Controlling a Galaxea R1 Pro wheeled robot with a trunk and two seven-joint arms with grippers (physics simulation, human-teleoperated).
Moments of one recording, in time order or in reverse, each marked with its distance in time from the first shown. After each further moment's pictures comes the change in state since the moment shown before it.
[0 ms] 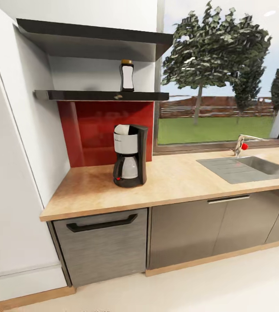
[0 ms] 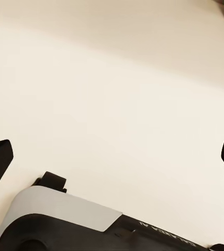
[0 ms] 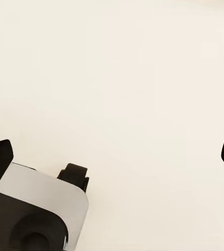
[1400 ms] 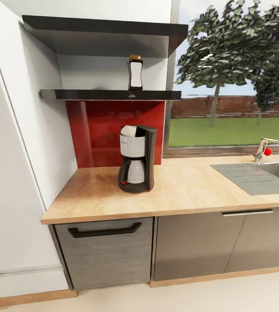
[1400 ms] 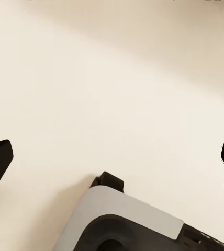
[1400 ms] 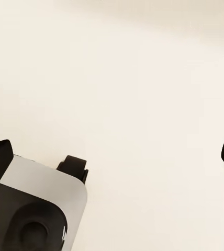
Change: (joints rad) left arm 0.000 0.122 0.053 0.071 0.029 0.000 -0.007; right arm 0.015 -0.005 0.001 0.000 0.005 -0.001 -0.001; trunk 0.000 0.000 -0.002
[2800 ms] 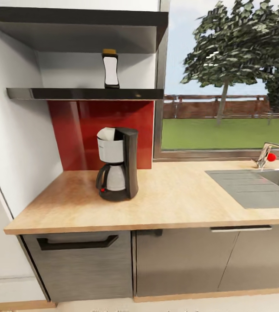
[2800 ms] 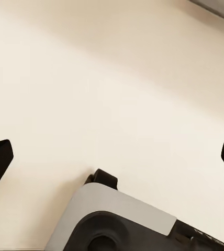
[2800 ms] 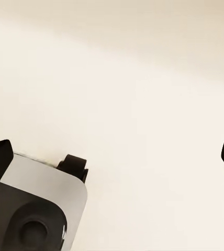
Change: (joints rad) left arm 0.000 -0.015 -0.005 -0.003 -0.001 0.000 0.000; right arm 0.002 0.000 0.001 0.000 0.003 -0.001 0.000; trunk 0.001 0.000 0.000
